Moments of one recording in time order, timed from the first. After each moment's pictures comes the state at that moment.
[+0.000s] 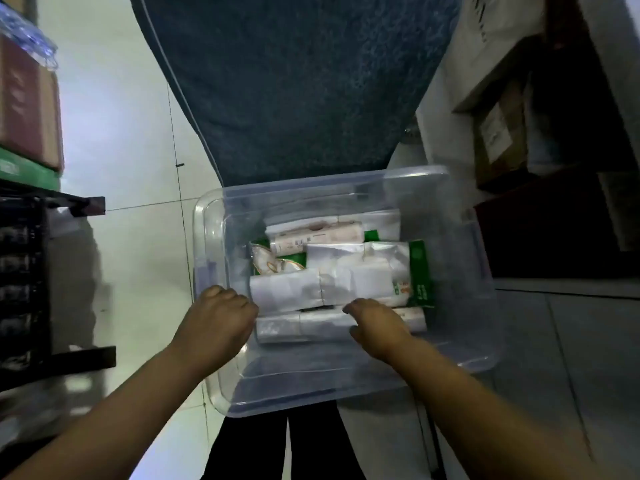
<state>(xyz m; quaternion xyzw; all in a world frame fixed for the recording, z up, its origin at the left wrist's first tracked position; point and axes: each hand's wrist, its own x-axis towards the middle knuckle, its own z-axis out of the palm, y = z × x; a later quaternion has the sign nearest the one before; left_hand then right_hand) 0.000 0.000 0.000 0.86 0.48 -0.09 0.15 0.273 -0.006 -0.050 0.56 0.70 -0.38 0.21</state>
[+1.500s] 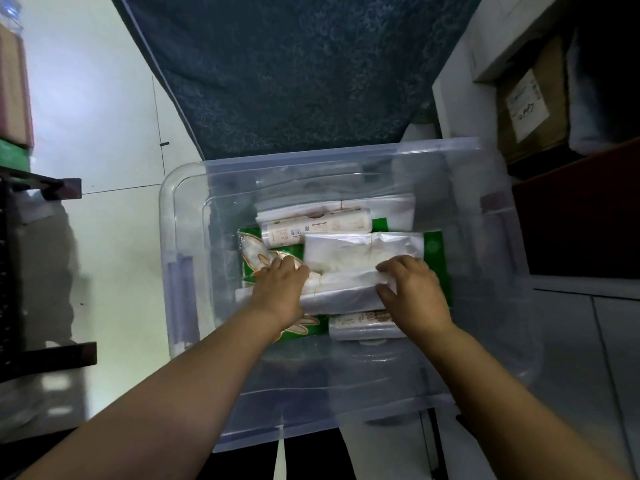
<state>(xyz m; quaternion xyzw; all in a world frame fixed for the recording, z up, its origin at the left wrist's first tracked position) 0.088 0.038 -0.131 0.75 0.55 -0.17 0.32 0.307 0.024 -0.076 0.69 0.68 -0.25 0.00</state>
